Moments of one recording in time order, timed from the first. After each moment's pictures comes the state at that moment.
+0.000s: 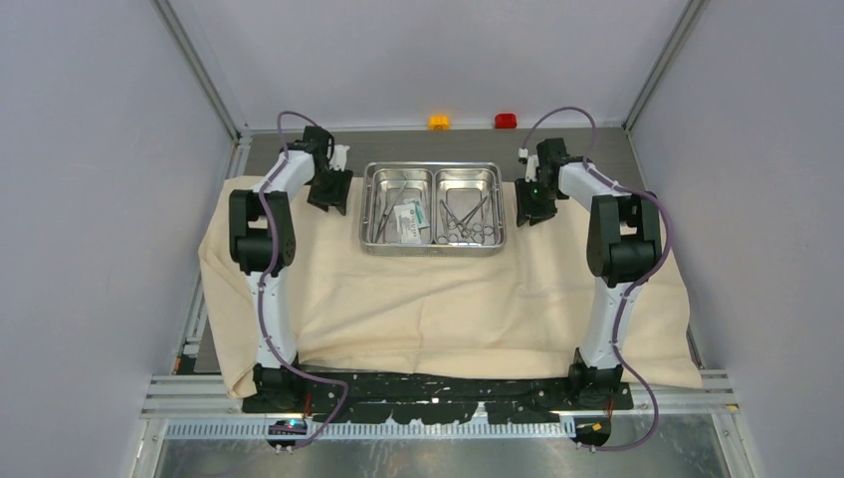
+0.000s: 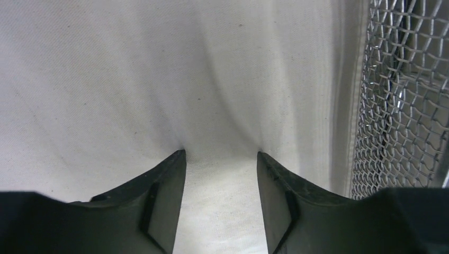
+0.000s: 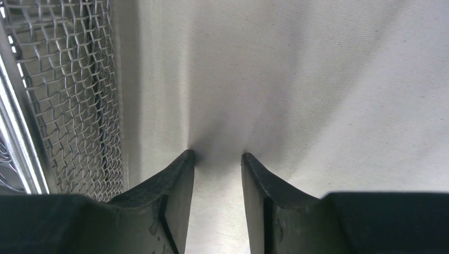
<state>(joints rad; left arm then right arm) -0.09 2.23 1.80 -0.80 0.13 0.13 0.09 2.04 1.48 -0.65 -0.18 -0.04</state>
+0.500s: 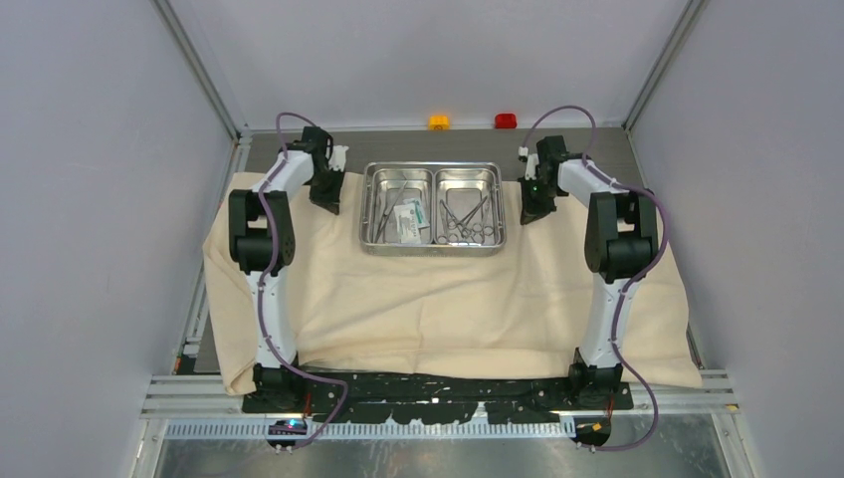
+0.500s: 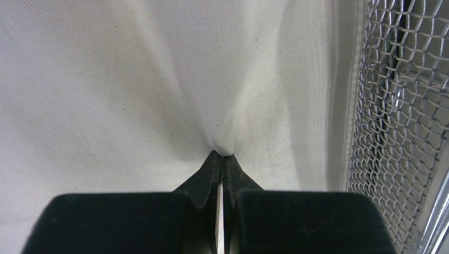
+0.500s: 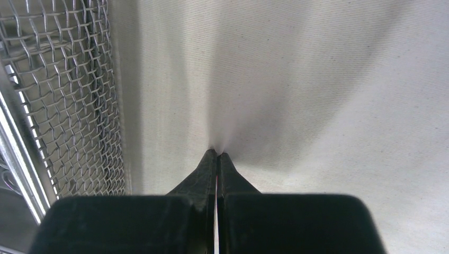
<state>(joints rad) -0.08 2.24 1.81 -0.80 0.15 0.13 0.09 2.09 1.53 -0.68 -0.20 -0.02</state>
